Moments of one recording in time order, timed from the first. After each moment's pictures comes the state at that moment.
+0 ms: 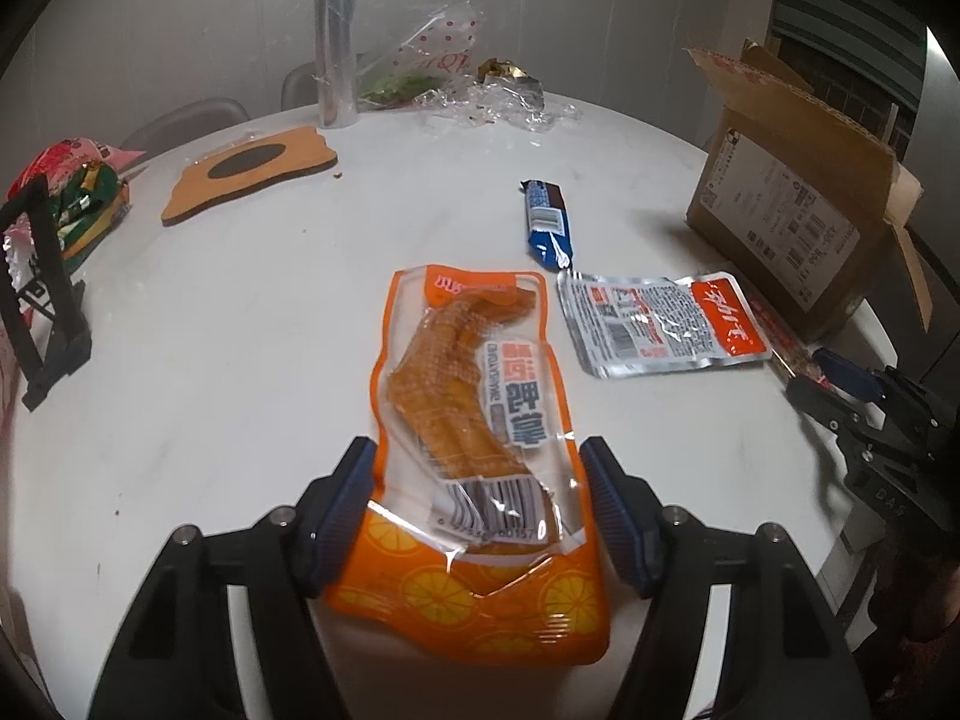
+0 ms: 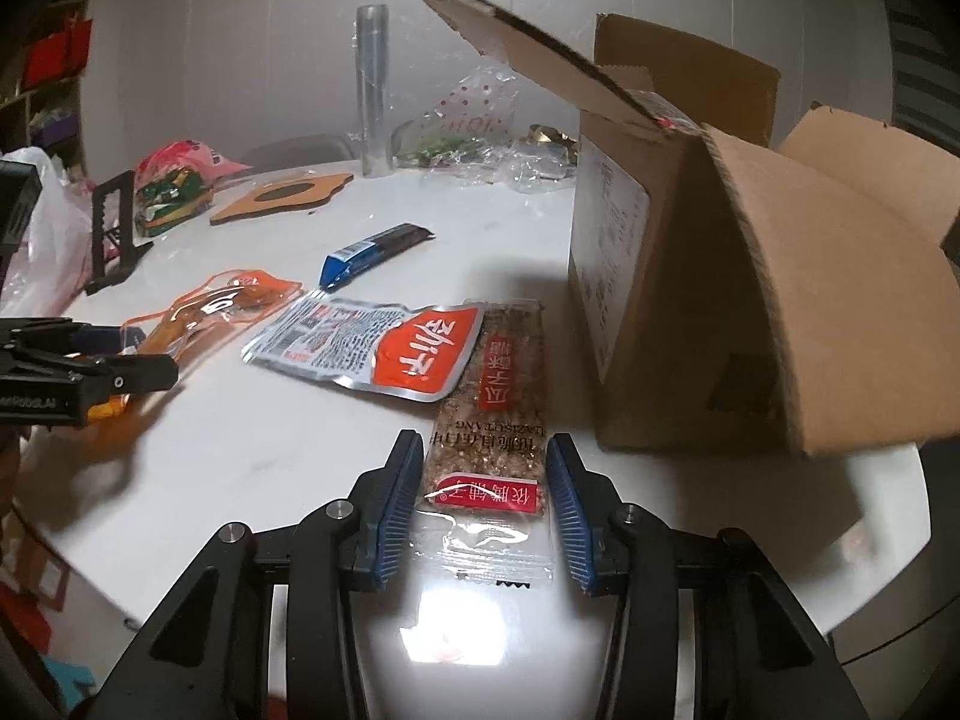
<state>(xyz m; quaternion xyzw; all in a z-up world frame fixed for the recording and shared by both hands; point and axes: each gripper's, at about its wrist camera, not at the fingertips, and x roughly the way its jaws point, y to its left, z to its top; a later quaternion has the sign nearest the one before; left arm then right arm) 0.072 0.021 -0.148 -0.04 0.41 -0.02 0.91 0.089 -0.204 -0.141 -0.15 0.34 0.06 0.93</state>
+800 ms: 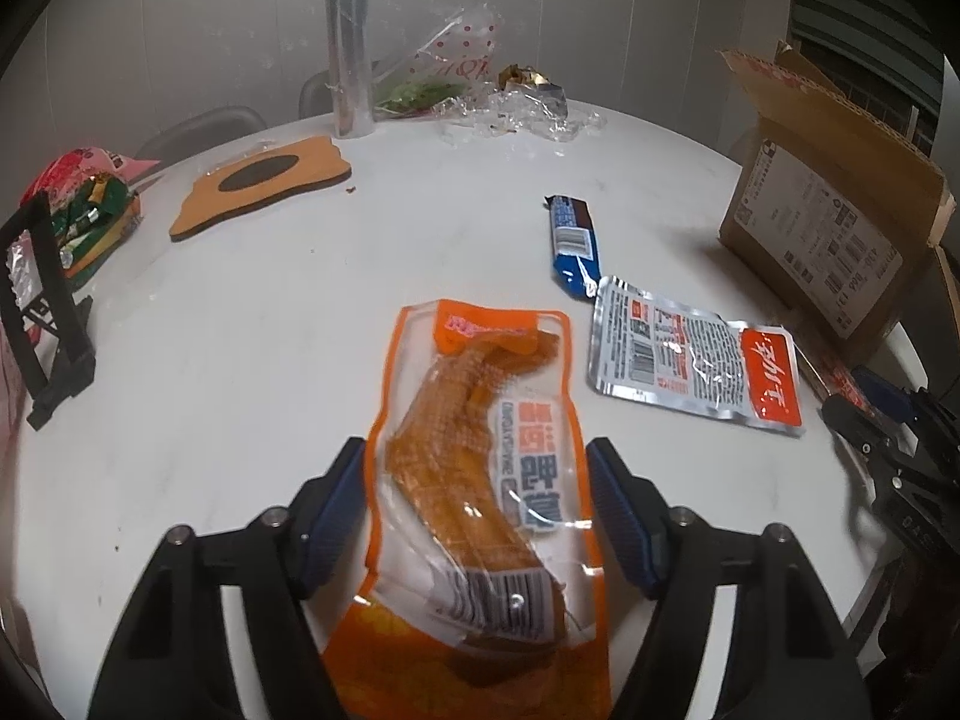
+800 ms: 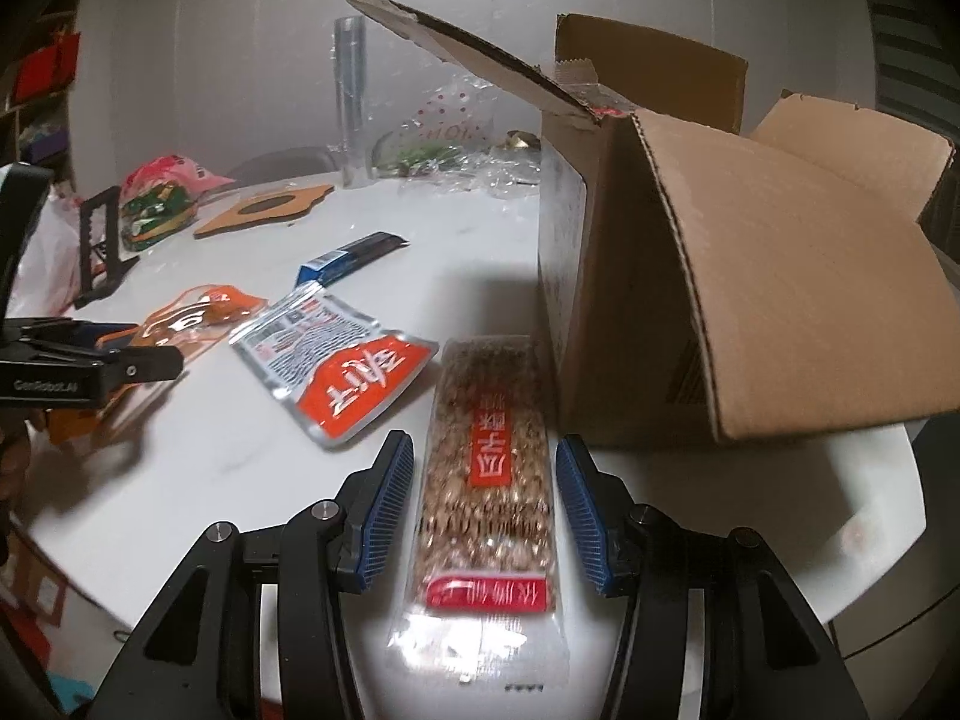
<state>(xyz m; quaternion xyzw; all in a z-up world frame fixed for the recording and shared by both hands) 0.097 0.019 -0.150 -0.03 0.39 0.01 0.92 0.092 -0.215 -0.142 -0.14 0.32 0.04 0.94</state>
